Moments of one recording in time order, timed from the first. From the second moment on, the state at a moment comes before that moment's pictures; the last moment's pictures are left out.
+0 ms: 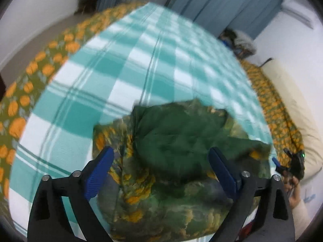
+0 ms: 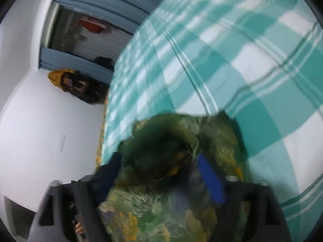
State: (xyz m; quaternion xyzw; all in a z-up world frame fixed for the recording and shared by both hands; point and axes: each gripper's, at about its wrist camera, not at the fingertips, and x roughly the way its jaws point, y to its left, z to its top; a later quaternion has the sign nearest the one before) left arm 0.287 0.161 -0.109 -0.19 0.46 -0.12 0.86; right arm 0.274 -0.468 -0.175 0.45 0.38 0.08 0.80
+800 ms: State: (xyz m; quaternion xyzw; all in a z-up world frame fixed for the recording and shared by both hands) left arm 0.323 0.118 -0.116 -0.08 0.46 0.01 0.89; right arm 0.305 -0.343 -0.118 0.00 0.44 0.00 0.90
